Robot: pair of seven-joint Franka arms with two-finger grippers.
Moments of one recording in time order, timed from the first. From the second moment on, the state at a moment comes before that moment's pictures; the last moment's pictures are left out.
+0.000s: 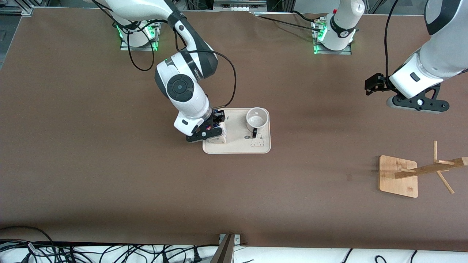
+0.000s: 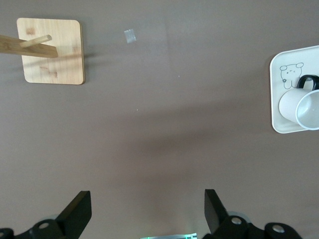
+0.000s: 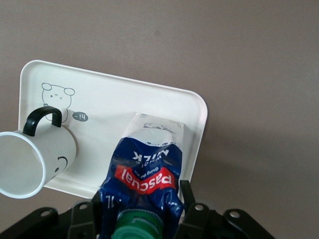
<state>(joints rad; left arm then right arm) -0.06 0.08 -0.09 -1.60 0.04 1.52 -0.01 0.66 0.59 -0.05 -1.47 0.16 2.05 0.33</state>
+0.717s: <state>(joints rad) -0.07 0.25 -0.11 -1.60 -0.03 1.72 -0.17 0.66 0.49 -0.05 -1.46 0.16 1.91 0.33</state>
